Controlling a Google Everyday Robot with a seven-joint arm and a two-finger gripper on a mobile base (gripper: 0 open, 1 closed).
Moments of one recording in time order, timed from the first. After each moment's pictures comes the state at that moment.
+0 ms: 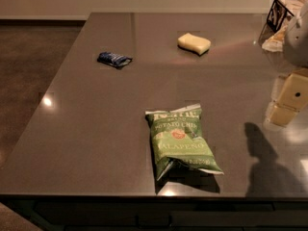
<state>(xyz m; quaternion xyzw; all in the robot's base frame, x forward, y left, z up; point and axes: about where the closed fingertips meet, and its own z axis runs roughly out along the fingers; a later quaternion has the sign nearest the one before) 0.438 -0.216 0.978 -0.60 0.78 -0.04 0.16</state>
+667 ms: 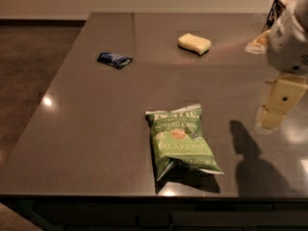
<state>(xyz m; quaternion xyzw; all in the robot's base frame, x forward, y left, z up) 0.441 -0.195 0.969 -0.65 0.74 -0.04 0.16</state>
